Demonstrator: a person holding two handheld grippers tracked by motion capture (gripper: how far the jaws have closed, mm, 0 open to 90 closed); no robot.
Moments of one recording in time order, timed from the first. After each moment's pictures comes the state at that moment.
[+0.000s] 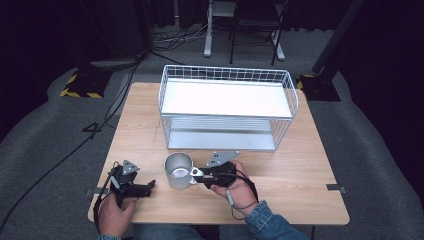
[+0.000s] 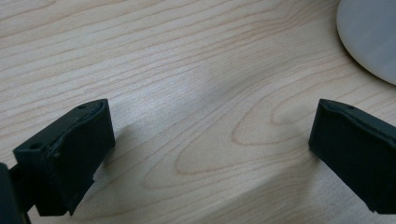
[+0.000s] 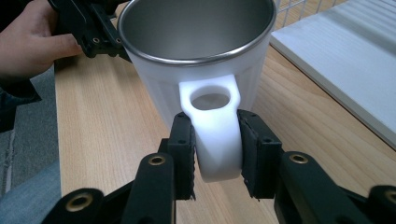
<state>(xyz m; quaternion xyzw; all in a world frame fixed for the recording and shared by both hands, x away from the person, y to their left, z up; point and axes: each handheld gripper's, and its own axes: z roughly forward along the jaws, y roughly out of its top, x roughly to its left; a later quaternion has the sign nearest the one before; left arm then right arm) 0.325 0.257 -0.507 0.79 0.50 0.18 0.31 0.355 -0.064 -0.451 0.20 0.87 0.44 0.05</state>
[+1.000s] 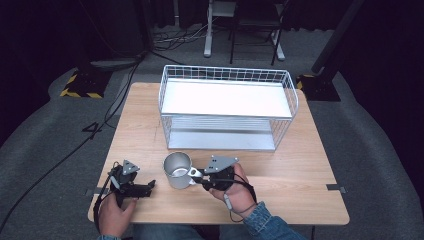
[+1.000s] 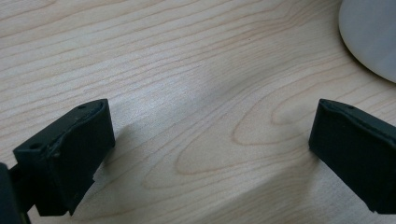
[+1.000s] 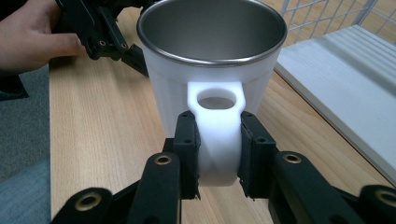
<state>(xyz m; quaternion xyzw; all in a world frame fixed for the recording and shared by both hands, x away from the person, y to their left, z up) 0.325 0.257 -0.507 0.79 0.50 0.18 0.31 0.343 -0.059 -0.448 0.17 0.87 0.45 0.10</state>
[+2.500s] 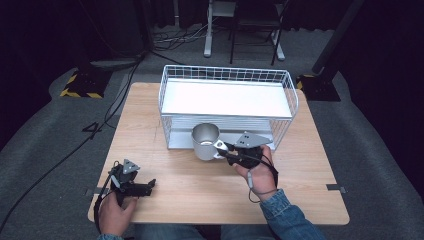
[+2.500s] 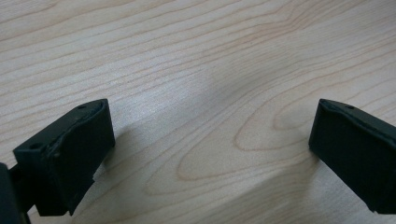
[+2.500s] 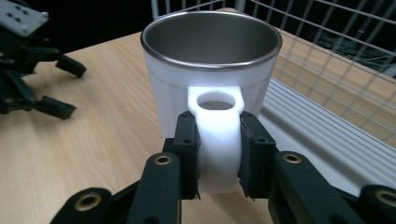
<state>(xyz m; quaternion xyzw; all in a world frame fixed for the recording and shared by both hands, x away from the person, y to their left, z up) 0.327 0.256 -0.507 0.79 0.50 0.18 0.31 0.381 -0.126 -0.406 0.27 0.82 0.48 0.18</state>
